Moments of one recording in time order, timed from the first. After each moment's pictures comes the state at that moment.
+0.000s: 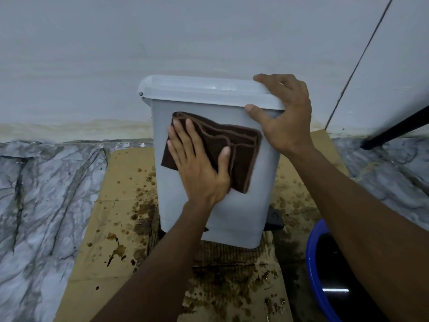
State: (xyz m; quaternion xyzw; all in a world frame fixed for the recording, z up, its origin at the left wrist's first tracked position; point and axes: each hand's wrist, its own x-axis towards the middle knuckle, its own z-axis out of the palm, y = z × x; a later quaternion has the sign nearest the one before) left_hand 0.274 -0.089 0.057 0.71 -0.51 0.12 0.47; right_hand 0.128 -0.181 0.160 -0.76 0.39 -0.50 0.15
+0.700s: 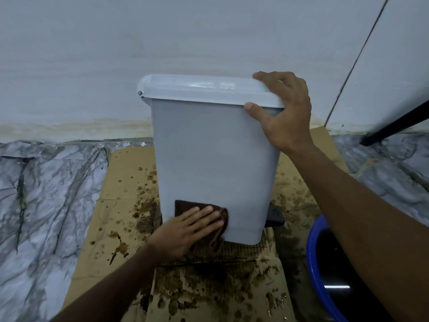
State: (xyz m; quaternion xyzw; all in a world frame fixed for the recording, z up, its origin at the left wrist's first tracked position) left_hand 0.367 0.019 -0.057 0.39 -0.89 0.22 0.03; right_hand 0.127 -0.175 0.162 -0.75 0.40 -0.50 0.15
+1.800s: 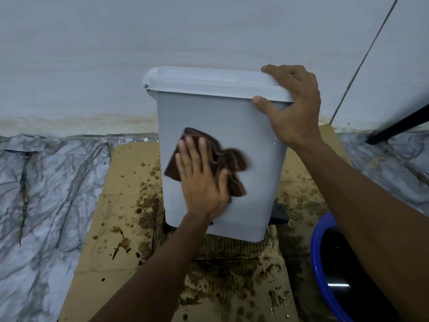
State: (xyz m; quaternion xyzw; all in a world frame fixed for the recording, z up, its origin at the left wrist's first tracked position) left_hand 0.284 -0.059 0.018 0.71 -0.58 0.13 0.38; right_hand 0.127 -0.178 0.163 -0.75 0.41 -0.50 0.15
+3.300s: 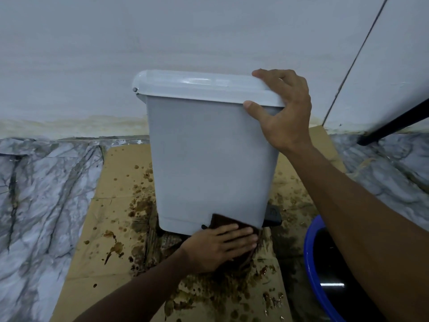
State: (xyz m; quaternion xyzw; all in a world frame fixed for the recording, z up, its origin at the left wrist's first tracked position) left_hand 0.285 0.014 -0.064 0.30 -0.93 0.22 -0.02; right_hand 0.127 -0.172 0.162 -0.75 0.39 -0.51 0.15
